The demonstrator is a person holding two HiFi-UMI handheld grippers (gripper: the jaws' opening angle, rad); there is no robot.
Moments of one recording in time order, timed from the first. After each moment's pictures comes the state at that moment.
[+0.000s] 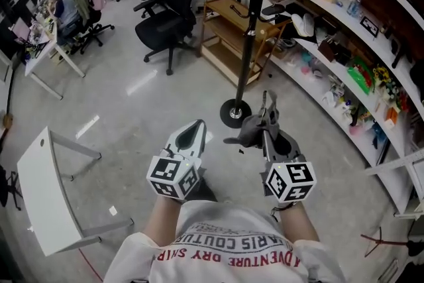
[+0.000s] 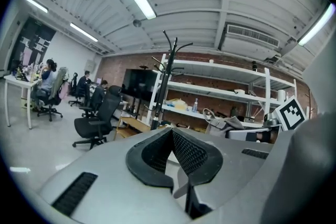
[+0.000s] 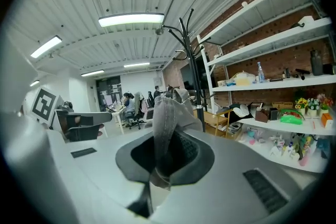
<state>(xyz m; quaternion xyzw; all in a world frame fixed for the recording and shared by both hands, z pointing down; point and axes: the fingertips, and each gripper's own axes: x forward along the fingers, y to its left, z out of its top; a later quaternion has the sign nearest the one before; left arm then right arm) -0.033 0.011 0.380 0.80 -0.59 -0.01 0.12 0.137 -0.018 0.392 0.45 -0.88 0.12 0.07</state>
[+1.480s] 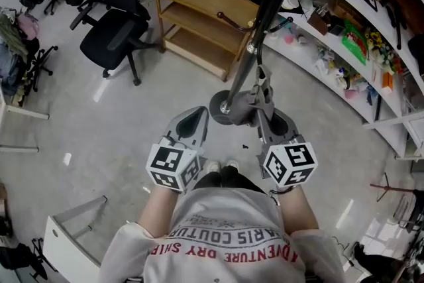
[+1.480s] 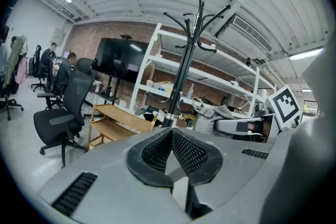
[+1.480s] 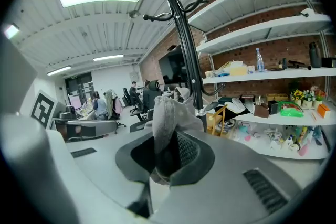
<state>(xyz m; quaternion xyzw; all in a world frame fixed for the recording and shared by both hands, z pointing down) -0.143 -0.359 0.445 0.88 -0.43 0.06 0.18 -0.005 -0.353 0.438 0.55 -0.81 0.17 0.09</state>
